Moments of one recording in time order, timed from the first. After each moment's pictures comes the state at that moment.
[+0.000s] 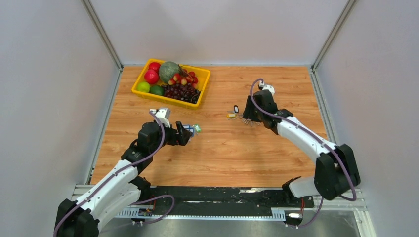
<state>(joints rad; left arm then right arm) -0.47 0.77 0.43 -0.05 0.12 -0.43 0.45 1.33 0.93 -0.32 0.17 0.53</state>
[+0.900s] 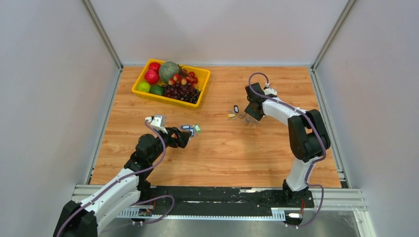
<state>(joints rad) -0.48 0.70 0.17 0.38 0.07 -0.43 0.37 1.82 1.22 -0.46 0.35 0.92</state>
